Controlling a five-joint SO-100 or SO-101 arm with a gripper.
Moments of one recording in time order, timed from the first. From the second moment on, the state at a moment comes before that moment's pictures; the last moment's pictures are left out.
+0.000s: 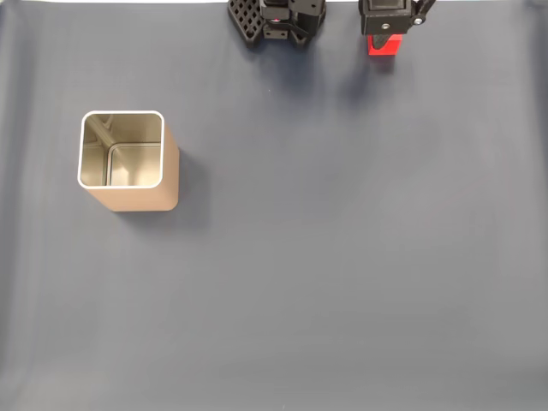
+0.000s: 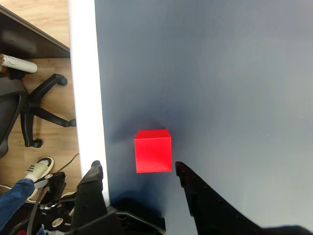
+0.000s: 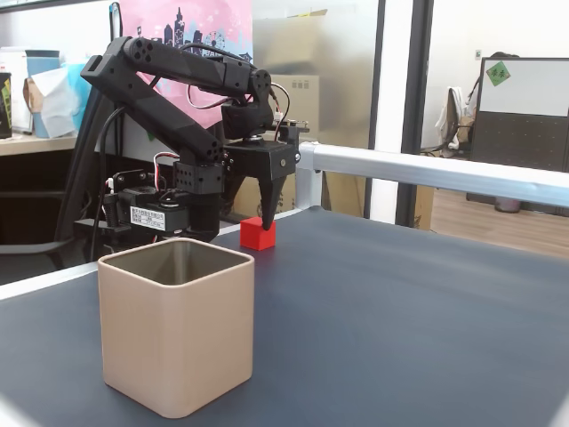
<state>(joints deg) -80.4 140.4 148.1 67.1 -98.3</state>
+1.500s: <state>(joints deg) -78.1 136.4 149.3 61.1 -94.1</state>
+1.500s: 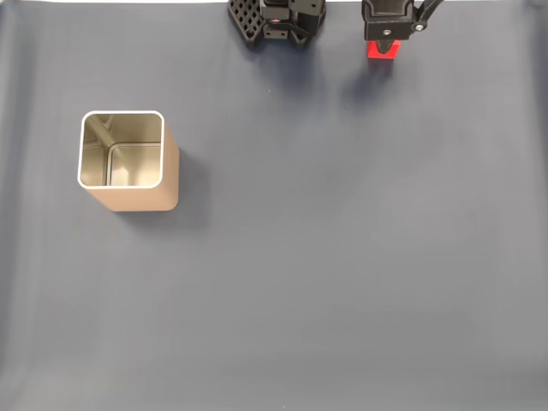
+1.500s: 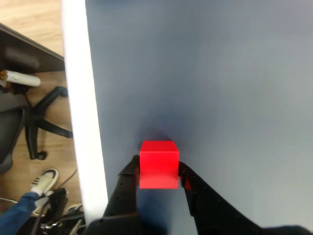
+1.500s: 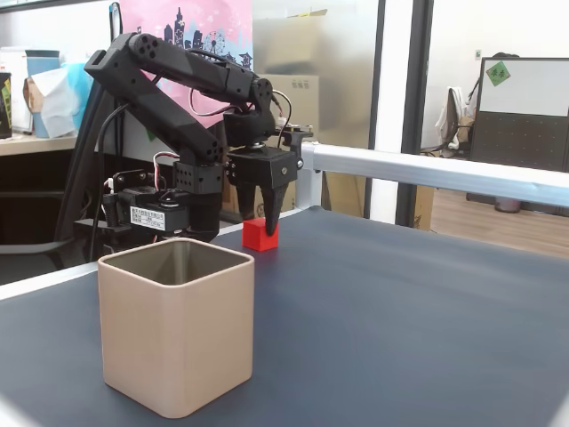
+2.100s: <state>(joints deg) -24.9 121.2 110.9 73.6 -101.9</state>
